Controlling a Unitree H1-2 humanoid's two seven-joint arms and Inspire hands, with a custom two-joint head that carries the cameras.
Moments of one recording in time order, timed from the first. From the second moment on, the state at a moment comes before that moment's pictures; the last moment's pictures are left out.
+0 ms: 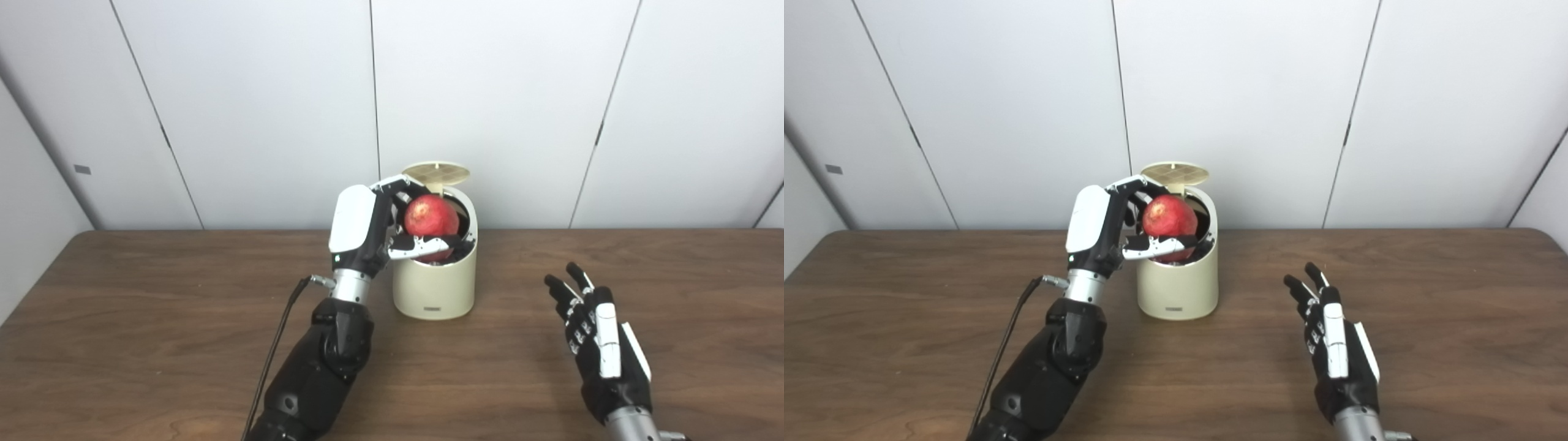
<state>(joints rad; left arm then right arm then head) -0.64 0.04 -0.26 0.51 0.67 -0.23 0.49 -0.05 -0.02 -0.05 -0.21 0.15 0.15 0.01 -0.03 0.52</state>
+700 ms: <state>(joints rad) -0.65 0.04 -0.28 0.48 0.71 -0.14 0.45 -0.05 -0.03 -0.03 -0.24 0.11 0.16 0.01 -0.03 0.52</state>
